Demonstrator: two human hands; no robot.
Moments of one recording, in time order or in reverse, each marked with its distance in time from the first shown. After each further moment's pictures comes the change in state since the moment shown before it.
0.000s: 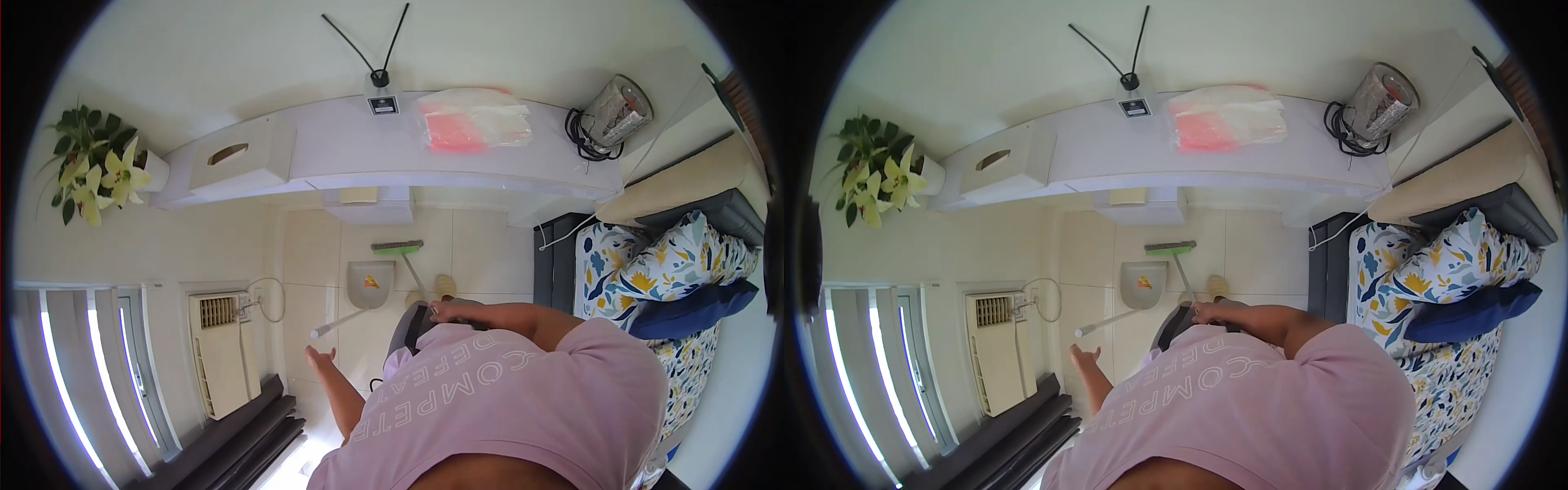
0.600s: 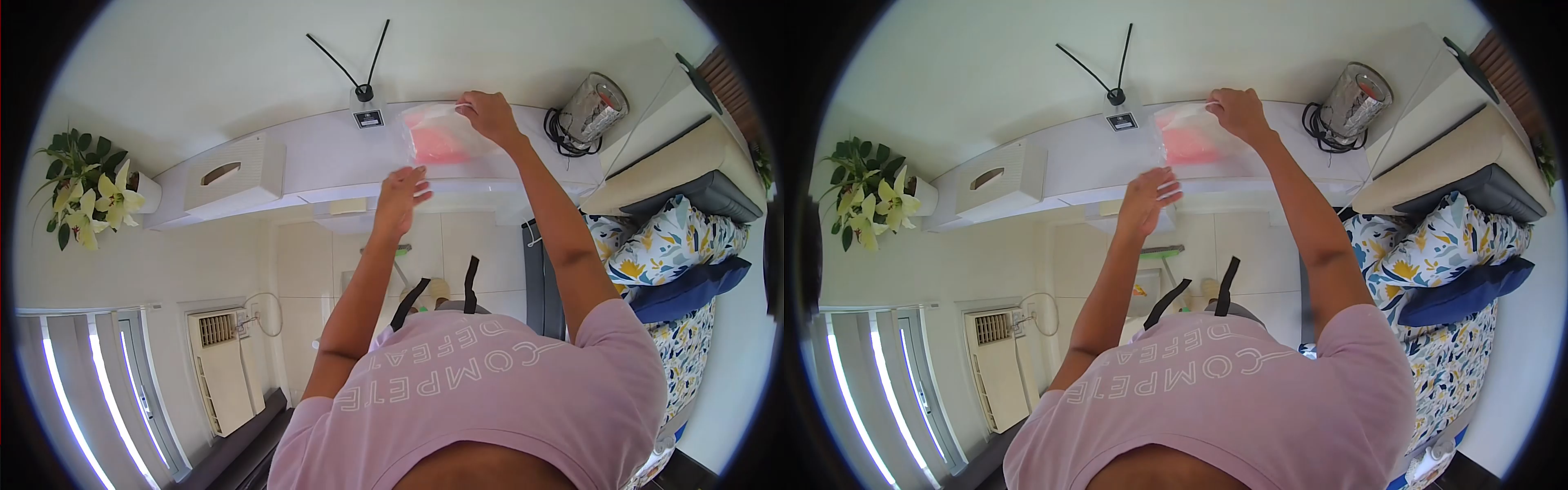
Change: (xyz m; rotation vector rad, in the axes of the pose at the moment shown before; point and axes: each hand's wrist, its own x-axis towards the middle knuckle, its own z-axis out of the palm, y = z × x) left_hand -0.404 -0.078 0.252 0.544 -1.505 0.447; right_hand -0.211 -0.149 -0.382 -0.510 1.372 -0.336
